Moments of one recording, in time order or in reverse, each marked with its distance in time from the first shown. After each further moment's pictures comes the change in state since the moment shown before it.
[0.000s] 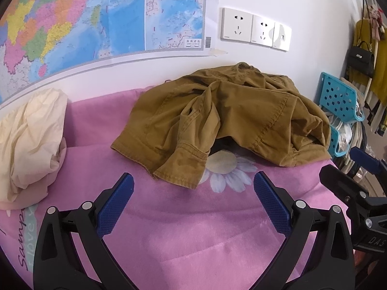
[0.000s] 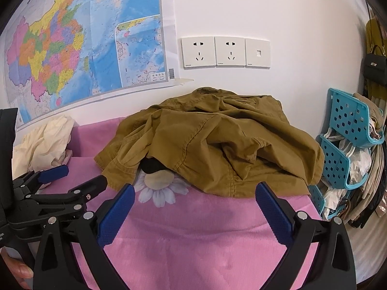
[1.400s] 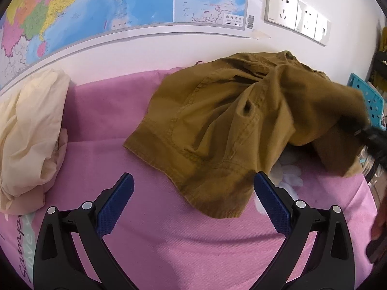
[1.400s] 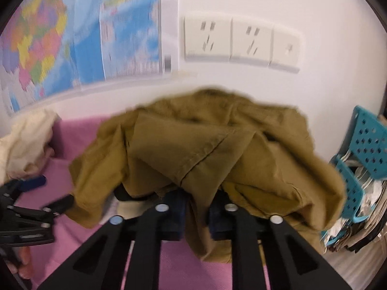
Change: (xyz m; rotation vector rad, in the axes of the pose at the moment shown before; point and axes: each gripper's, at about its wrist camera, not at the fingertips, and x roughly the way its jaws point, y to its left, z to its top) left arm 0.064 0.047 0.013 -0.059 0.114 0.074; right arm 0.087 -0.014 0.052 -0.093 0.021 0.025
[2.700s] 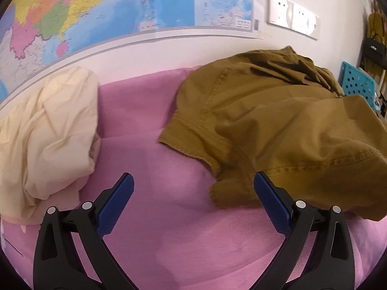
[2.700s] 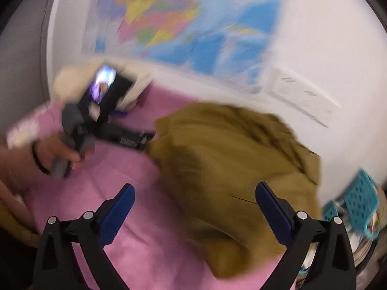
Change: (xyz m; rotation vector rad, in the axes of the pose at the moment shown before) left arm -0.028 0.061 -0.028 0.079 -0.038 -0.004; right arm -0.128 0.129 -0.065 -0.480 0.057 0.135
